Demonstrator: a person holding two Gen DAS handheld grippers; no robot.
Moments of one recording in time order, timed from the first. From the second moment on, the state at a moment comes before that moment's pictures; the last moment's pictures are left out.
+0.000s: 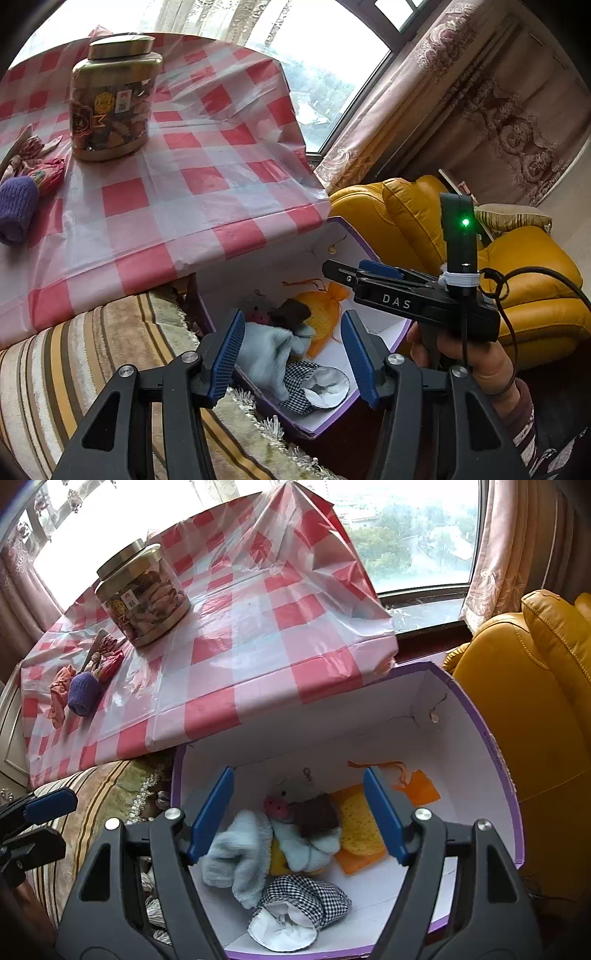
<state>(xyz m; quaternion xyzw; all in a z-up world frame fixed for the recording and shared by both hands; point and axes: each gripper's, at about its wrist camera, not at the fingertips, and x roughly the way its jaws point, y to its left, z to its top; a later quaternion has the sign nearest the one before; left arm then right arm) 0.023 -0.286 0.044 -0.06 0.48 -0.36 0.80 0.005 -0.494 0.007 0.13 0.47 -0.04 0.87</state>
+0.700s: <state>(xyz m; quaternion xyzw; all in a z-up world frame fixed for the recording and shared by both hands) 0.084 -0.159 0.054 -0.15 0.44 -0.24 0.85 0.052 -0.402 0.016 0.10 0.49 0.05 0.87</state>
